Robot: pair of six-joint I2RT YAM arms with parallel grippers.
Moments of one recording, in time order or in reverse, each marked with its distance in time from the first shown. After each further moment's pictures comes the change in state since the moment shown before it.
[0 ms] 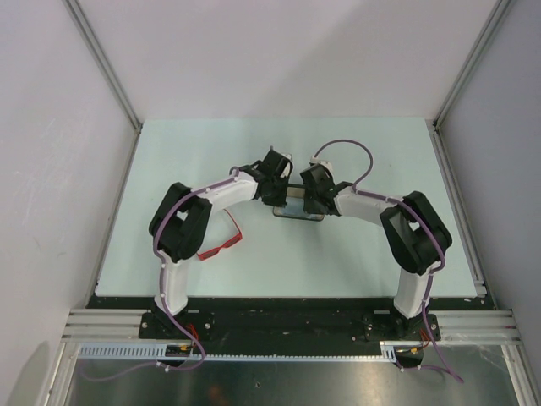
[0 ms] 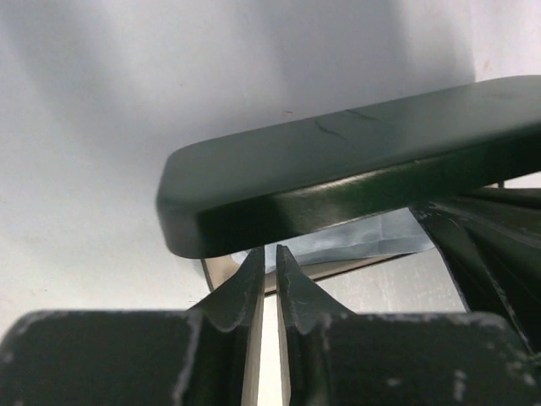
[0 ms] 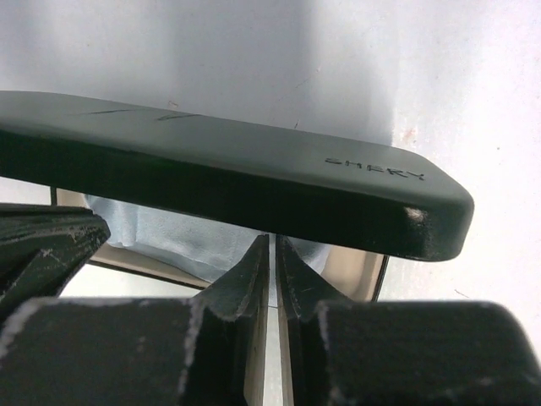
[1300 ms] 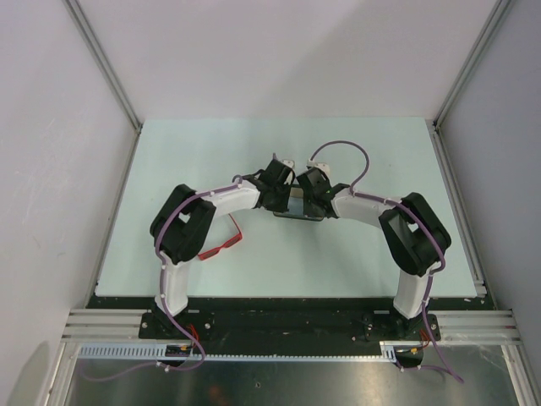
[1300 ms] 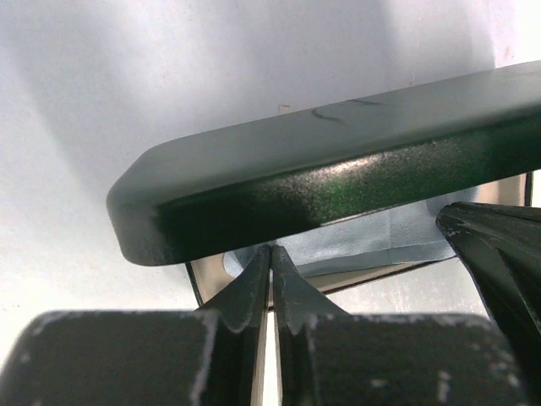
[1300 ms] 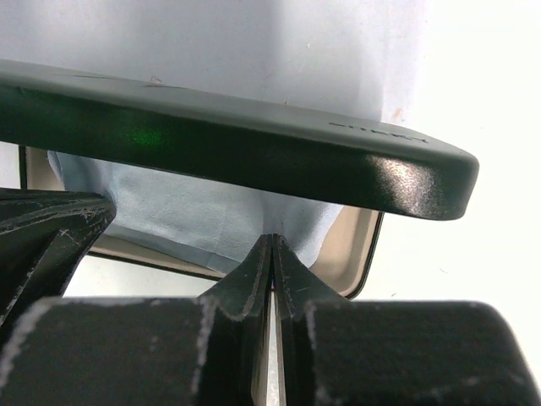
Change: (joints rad) left arm -0.034 -0.003 -0.096 0.126 -0.047 0.008; right arm 0.033 -0.004 0.000 -0.045 0.065 -0.025
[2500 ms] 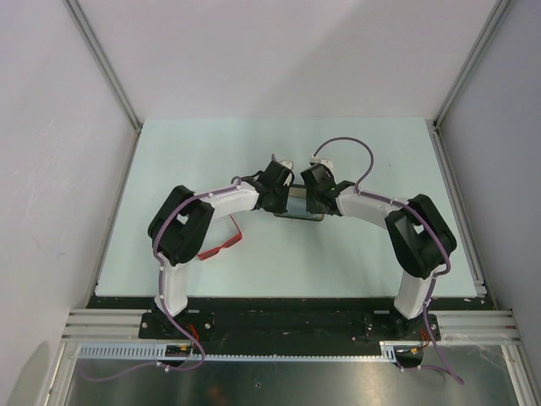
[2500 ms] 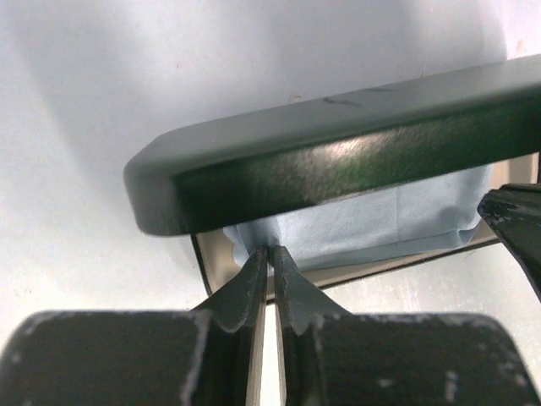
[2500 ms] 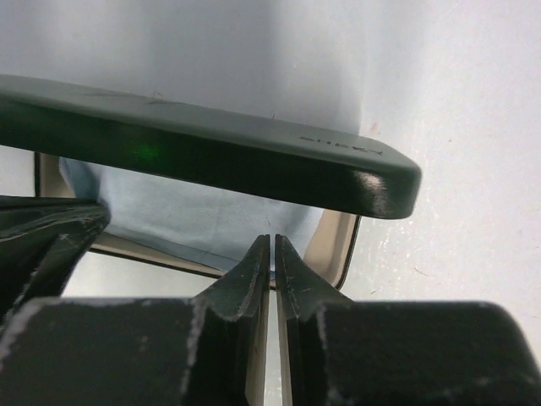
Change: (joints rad) left arm -0.002 -0.018 -0.022 0.009 -0.022 0.000; right arm -0.026 -0.047 0.002 -0.009 -0.010 -0.031
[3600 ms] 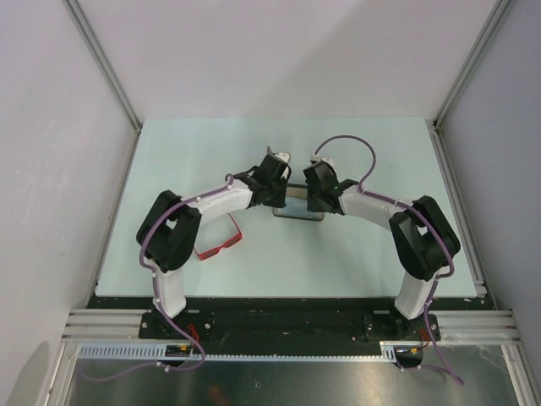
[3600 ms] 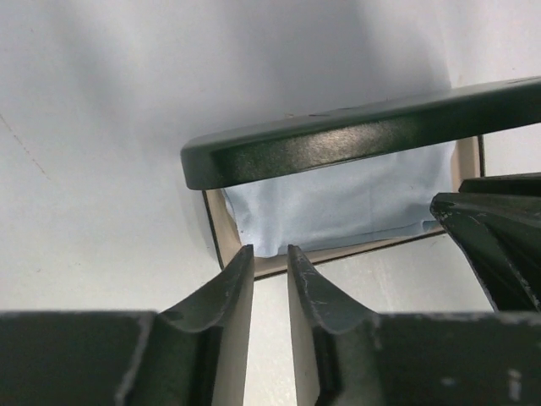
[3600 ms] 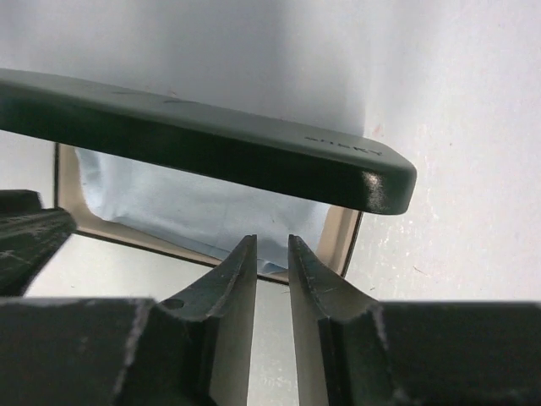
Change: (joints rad) left arm 0.000 -0.103 -0.013 -0.018 -0.040 -0.002; right arm -0.012 -0.002 0.000 -0.013 -0.040 -0.019
